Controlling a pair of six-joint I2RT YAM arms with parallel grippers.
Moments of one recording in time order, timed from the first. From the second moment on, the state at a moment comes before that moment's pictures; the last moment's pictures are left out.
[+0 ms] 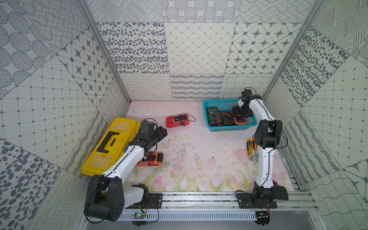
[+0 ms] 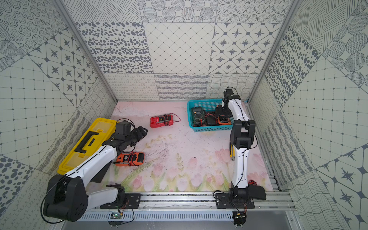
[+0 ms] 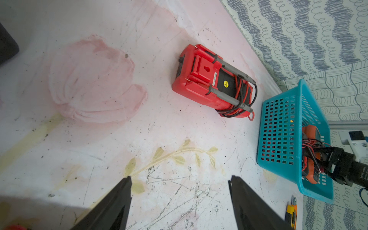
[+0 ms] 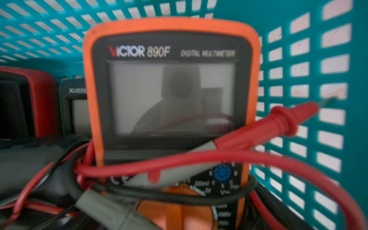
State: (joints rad) left arm -0.10 1.24 0.75 -0.24 0.12 -0.76; right arm 0.00 2.36 2.20 -1.09 0.03 0.02
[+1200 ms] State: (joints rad) left arm 0.06 0.91 0.63 -0.70 -0.13 -0.87; right arm 0.45 1.75 1.69 -0.82 0.02 0.07
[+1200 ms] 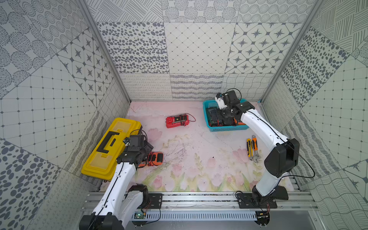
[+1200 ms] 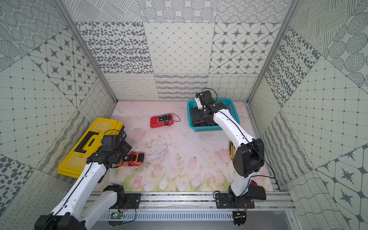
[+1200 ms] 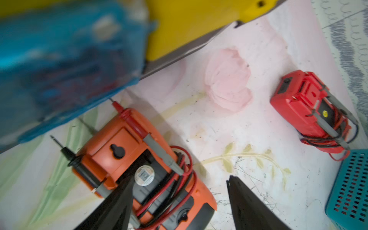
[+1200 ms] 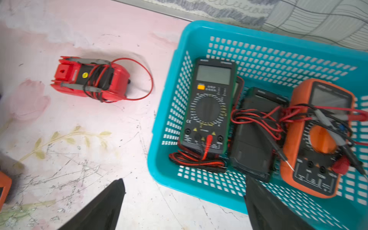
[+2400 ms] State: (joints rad) left arm 0.01 0.95 0.45 -0.45 -0.14 -0.94; right arm 0.95 2.34 1.69 -0.20 -0.73 0.68
